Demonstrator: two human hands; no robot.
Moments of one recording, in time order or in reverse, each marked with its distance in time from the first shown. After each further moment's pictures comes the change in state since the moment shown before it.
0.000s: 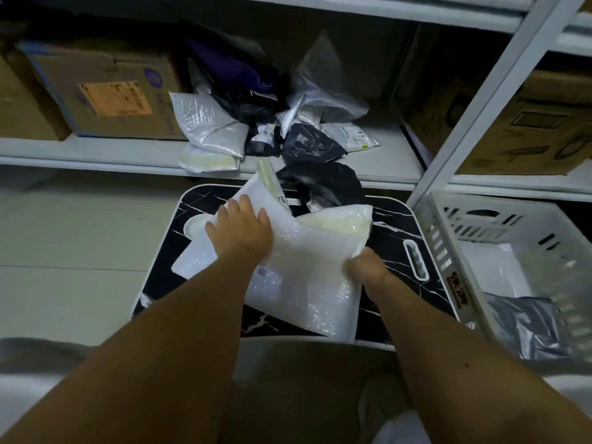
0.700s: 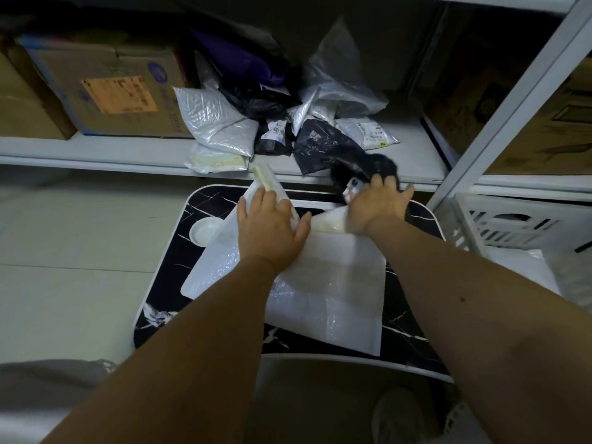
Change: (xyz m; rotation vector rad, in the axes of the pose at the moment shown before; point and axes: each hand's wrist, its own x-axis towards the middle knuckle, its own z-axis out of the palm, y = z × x) left_hand 0.011 0.012 0.009 0.109 0.168 0.353; right_hand 0.026 -0.116 0.011 -1.406 0.367 -0.441
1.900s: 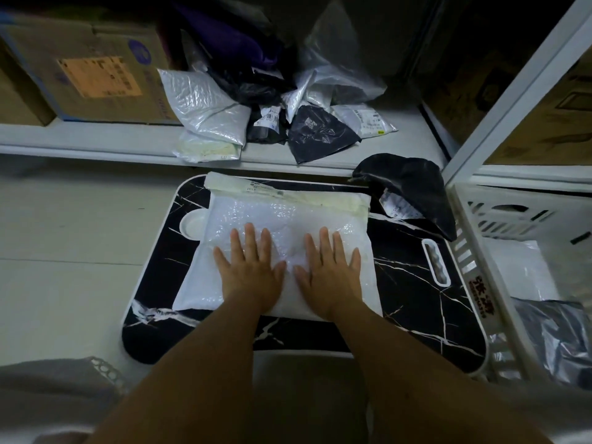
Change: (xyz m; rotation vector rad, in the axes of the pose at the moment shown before) left_hand -0.060 -0.017 0.051 0.157 -0.483 -0.064; right_hand -0.095 -0.045 0.104 0.352 -0.073 -0.295
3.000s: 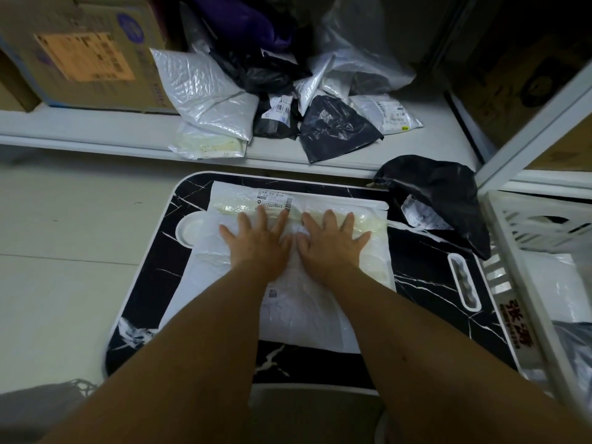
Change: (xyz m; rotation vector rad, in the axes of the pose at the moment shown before) left_hand 0.090 -0.004 -0.007 -0.011 0.019 0.006; right_hand 0.099 -0.014 -0.019 0.010 -0.090 0.135
